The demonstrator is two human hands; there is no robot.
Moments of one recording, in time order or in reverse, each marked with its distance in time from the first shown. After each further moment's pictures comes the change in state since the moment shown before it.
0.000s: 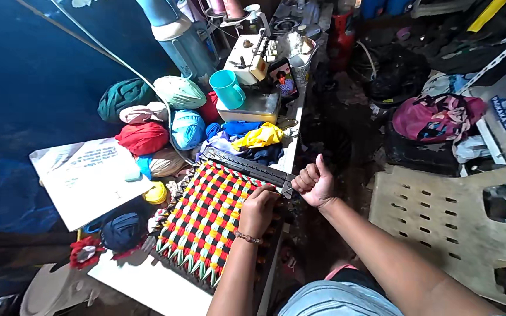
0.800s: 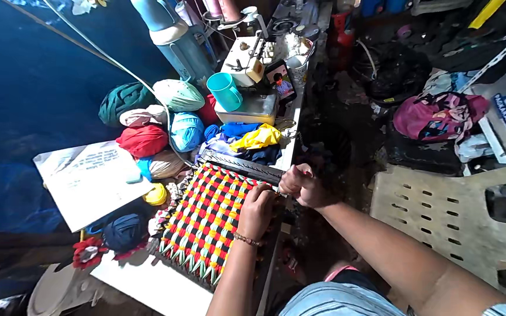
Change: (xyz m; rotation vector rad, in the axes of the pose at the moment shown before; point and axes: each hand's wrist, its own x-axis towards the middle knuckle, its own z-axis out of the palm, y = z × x) left_hand -0.002 -0.006 0.011 0.093 0.065 0.109; right_hand 0.004 -0.003 0.021 -0.340 -0.411 -0.076
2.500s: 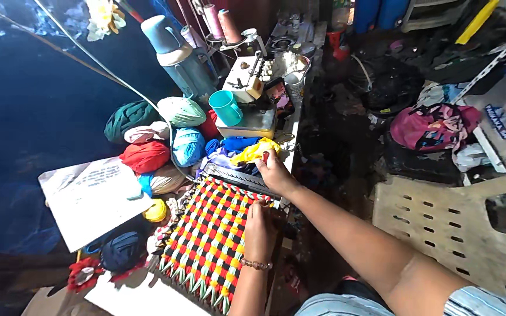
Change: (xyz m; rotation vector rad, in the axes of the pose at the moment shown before) left_hand 0.011 0.050 -0.008 0.014 0.097 -0.331; right_hand 0.072 -0.024 0.049 -0.977 0.273 0.352
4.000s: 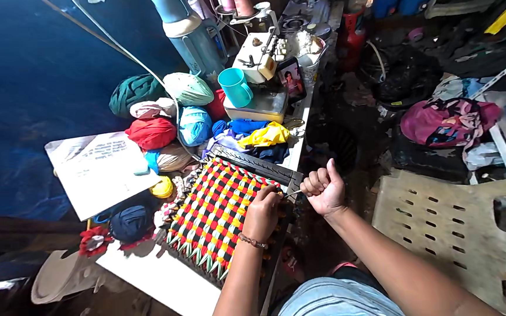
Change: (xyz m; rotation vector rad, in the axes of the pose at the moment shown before) left_hand 0.002 -0.032 -0.009 -0.063 -0.185 0.191; right_hand -0.060 0.083 -0.012 1.380 0.202 0.072
